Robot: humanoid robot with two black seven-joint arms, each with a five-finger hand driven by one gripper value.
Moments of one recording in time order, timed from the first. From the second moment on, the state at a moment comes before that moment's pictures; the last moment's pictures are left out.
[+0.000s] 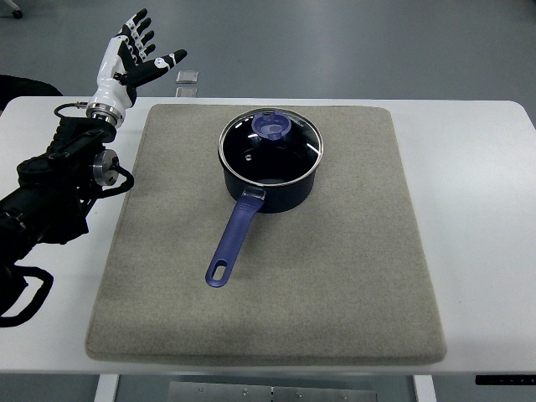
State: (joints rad) left arm -1.01 0.14 -0.45 -0.27 0.19 -0.02 -0.61; right arm 0.03 0.00 -0.06 0.20 -0.02 -0.01 0.07
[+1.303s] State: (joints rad) left arm -1.45 0.35 -0.01 -0.43 0.79 -0.47 -0.61; right arm 0.03 0.00 -0.06 0.20 -0.02 -0.01 0.07
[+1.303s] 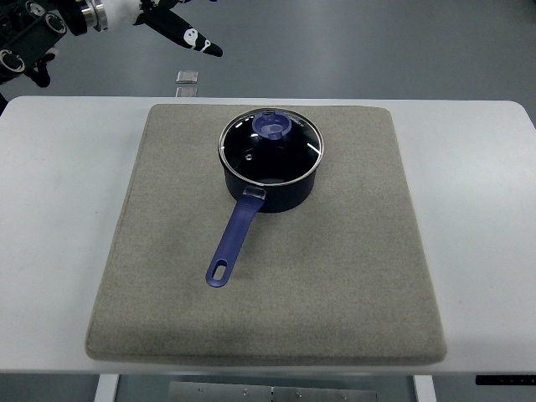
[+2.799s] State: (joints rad) left arm -1.52 0.38 0.00 -0.87 1.66 -0.28 -0.61; right arm 0.03 0.00 -0.06 0.20 -0.02 -0.01 0.07
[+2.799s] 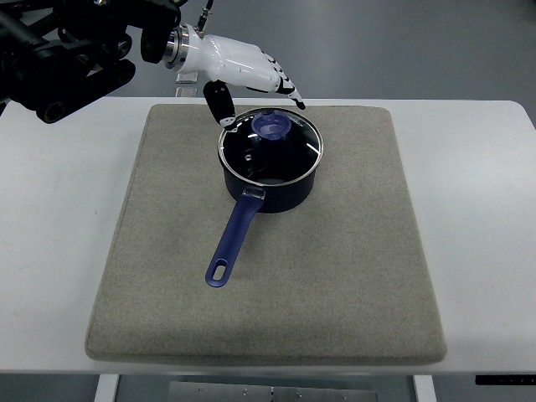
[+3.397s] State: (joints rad) left arm -1.50 0.39 0.01 -0.88 1.66 -0.30 -0.61; right arm 0.03 0.00 -0.06 0.20 -0.02 -0.01 0.07
